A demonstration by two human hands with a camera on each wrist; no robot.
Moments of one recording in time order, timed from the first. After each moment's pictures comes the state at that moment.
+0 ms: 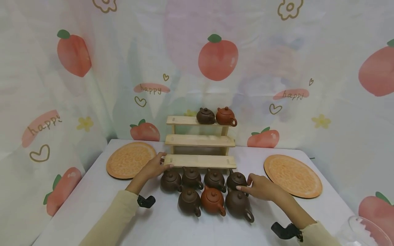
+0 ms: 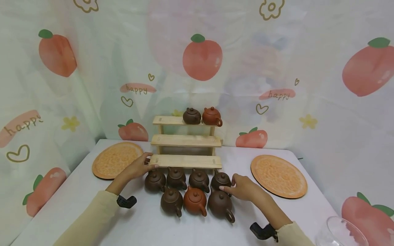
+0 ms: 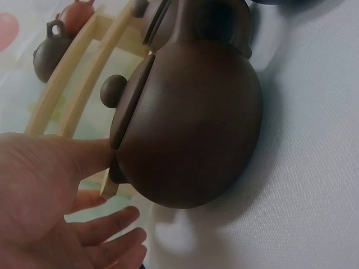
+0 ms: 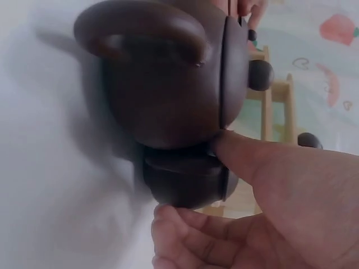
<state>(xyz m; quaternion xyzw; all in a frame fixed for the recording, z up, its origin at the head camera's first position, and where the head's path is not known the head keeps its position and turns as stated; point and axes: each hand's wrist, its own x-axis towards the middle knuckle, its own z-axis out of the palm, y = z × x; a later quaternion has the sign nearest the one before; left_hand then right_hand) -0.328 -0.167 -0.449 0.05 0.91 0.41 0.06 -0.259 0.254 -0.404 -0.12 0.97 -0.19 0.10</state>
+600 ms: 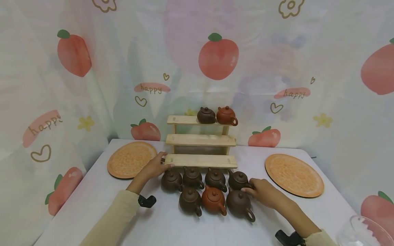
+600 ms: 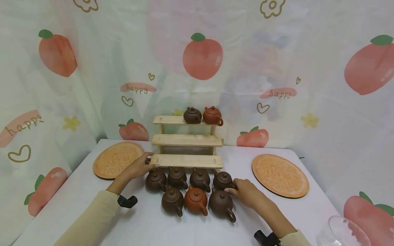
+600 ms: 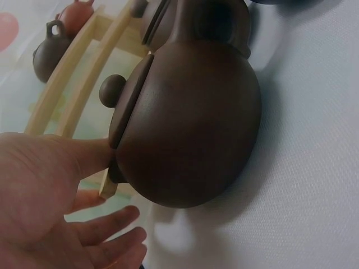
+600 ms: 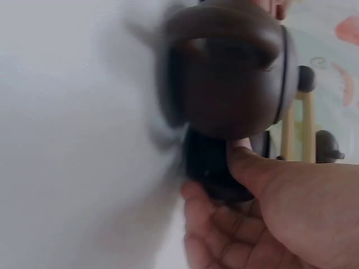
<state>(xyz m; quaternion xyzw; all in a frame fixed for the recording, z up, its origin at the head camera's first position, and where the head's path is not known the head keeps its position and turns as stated) -0.327 -0.166 -0.446 0.04 0.91 0.42 0.07 -0.255 0.265 -0.432 -0.18 0.96 -0.21 0.05</state>
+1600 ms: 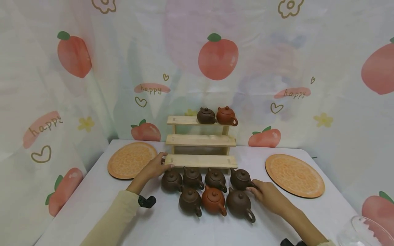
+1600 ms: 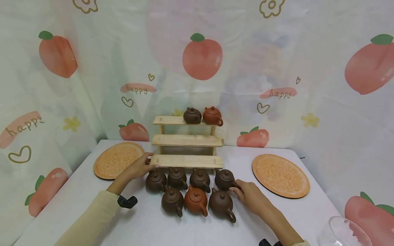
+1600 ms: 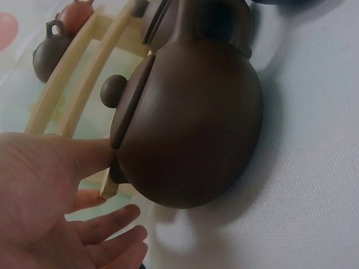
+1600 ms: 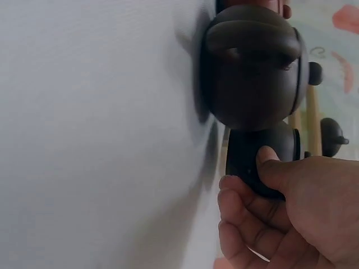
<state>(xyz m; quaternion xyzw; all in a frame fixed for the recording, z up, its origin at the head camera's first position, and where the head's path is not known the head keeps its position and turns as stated) -0.327 -0.167 -0.447 0.05 0.91 0.41 0.06 -0.245 0.280 -0.445 -0.25 0.94 -0.25 -0.05</state>
